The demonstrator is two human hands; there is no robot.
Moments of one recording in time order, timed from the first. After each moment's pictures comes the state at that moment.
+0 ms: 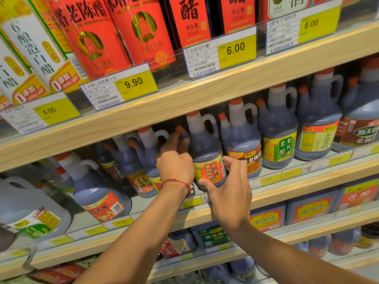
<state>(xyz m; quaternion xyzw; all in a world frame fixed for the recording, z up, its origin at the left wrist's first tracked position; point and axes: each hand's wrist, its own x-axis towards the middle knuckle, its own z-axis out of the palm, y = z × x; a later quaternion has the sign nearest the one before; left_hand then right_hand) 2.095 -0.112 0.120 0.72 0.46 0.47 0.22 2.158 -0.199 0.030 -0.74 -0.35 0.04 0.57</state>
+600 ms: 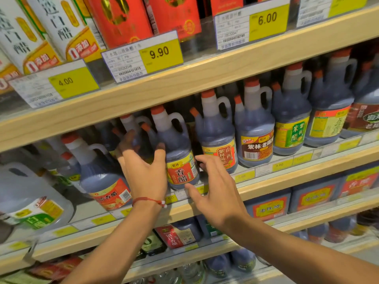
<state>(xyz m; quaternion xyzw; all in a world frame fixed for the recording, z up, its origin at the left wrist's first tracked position) 2.003 -0.113 0.111 0.65 0.46 0.56 0.22 2.111 -0.204 0.036 -0.66 -0.53 0.10 0.53</state>
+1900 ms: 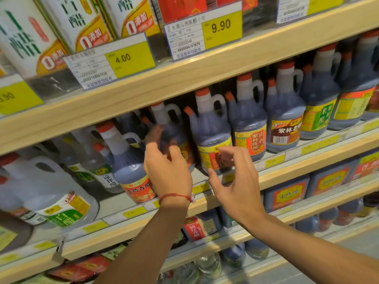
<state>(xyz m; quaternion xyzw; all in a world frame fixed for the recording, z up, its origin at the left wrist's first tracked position) 1.966 -0.097 0.105 0.63 0.41 0.59 0.30 2.056 -0.183 0.030 -0.63 -0.46 -0.03 0.62</state>
